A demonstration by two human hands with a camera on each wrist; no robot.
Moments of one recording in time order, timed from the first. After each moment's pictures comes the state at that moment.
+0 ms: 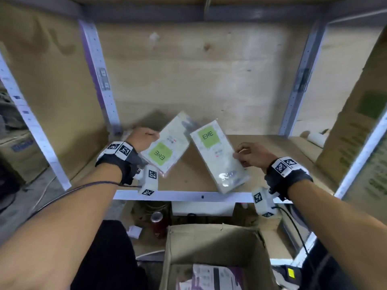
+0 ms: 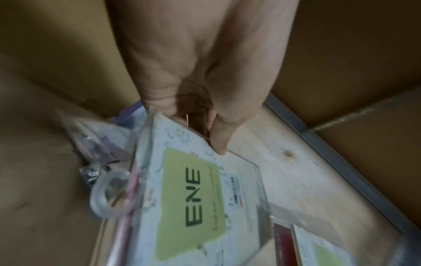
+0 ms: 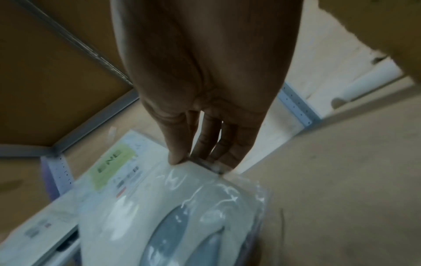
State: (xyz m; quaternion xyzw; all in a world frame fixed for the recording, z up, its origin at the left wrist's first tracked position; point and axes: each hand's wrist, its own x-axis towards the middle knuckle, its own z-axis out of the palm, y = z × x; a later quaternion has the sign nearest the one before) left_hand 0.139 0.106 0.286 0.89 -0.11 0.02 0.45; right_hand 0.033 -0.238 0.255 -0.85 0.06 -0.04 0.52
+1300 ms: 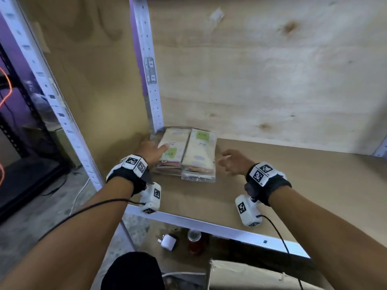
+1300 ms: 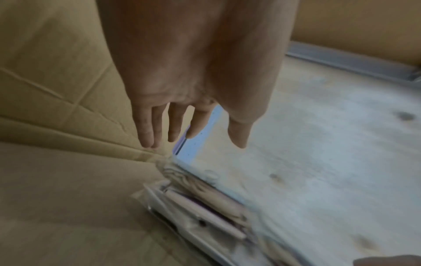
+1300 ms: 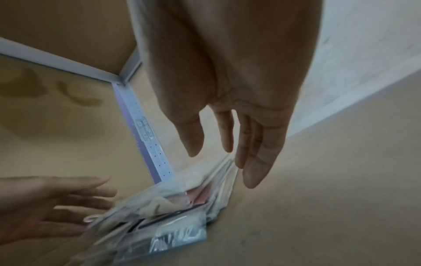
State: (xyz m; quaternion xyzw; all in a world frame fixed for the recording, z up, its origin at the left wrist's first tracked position) left_hand 0.254 0.222 0.226 0.94 0.05 0.02 0.32; right_hand 0.236 -0.061 0.212 -0.85 0.05 0.13 0.51
